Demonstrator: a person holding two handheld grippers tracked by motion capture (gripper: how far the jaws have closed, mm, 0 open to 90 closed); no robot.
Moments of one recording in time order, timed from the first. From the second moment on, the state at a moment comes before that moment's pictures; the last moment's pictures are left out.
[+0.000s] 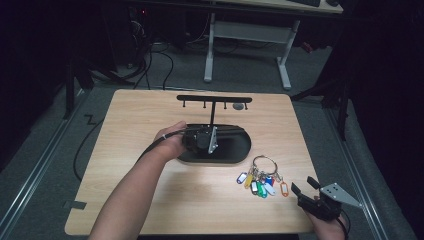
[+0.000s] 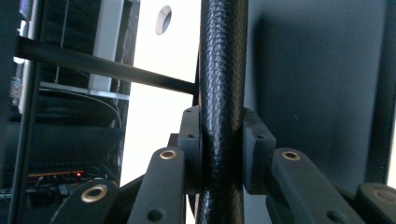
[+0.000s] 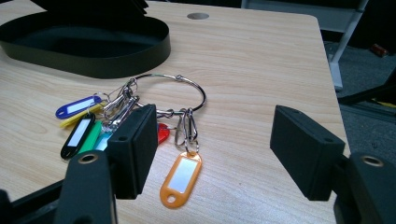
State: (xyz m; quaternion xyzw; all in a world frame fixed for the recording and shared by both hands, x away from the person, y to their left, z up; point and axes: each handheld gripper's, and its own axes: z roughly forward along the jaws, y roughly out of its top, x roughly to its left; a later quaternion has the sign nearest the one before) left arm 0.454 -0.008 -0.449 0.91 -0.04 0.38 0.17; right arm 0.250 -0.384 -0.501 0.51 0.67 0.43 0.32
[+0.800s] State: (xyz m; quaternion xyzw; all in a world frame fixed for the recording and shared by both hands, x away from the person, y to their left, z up) left arm 0.471 0.008 -0.483 0.92 -0.04 0.37 0.16; right arm 0.250 -0.382 -0.503 0.51 0.68 0.43 0.32
